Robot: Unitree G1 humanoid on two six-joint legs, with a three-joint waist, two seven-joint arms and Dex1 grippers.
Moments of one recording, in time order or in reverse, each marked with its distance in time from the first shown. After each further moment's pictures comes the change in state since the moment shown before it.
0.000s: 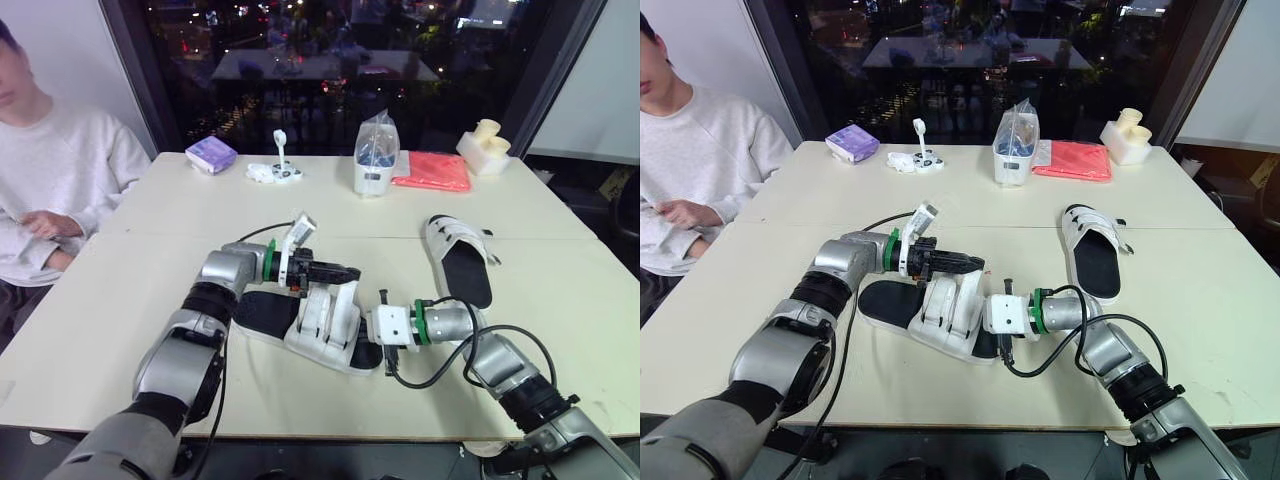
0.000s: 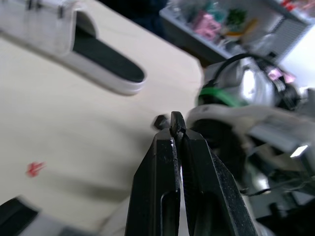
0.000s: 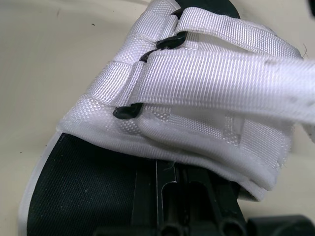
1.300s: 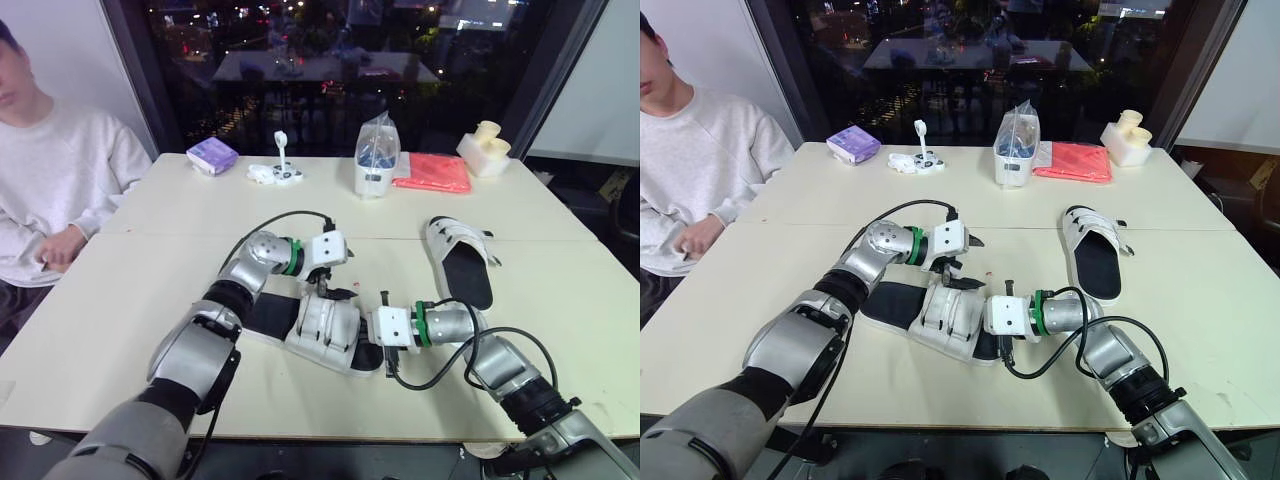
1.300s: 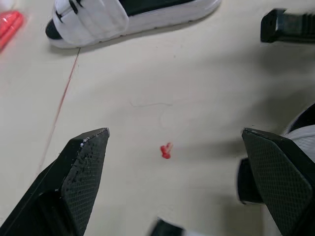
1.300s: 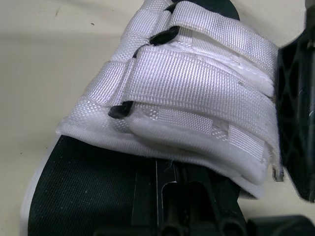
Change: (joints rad) left arm -0.100 -0.052 -0.196 0.267 0.454 -0.840 0.326; right arm 0.013 -0.002 -0.007 -0.012 -0.005 0.010 -0.005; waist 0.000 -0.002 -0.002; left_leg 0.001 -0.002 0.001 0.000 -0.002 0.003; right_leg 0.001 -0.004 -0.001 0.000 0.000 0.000
